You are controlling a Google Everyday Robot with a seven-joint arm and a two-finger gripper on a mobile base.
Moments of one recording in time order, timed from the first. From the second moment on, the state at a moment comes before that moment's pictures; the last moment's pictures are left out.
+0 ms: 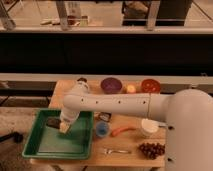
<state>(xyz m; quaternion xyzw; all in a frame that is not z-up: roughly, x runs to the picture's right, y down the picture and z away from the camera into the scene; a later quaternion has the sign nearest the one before) -0.212 0.177 0.740 -0.36 -0.16 0.16 0.90</state>
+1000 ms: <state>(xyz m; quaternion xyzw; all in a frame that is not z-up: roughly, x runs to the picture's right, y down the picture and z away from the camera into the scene) -0.212 0.172 0.746 -0.36 -0.16 0.16 0.91</state>
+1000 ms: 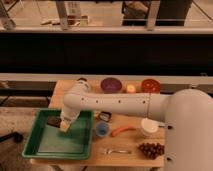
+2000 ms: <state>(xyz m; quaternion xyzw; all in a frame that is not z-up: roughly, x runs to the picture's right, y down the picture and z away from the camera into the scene) -0.216 0.167 0.753 -0.36 -0.15 0.15 0.91</state>
